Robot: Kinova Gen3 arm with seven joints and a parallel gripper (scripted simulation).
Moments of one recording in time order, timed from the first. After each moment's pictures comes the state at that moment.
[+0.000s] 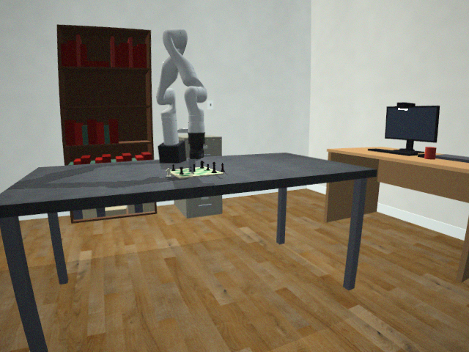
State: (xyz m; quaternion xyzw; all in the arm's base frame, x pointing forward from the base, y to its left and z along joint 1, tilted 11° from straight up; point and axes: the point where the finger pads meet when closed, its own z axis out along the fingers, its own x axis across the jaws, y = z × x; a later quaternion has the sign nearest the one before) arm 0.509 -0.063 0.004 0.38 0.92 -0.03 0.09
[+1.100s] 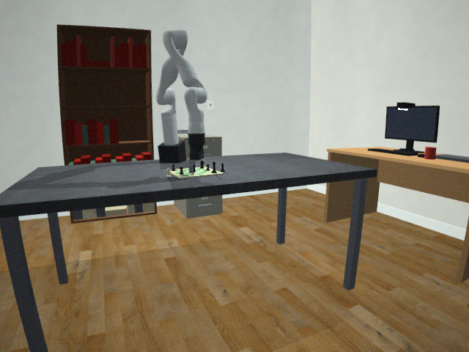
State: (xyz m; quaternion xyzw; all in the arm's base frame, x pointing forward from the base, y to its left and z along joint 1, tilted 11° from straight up) arm 0.510 -0.063 0.000 0.38 0.92 -0.03 0.09
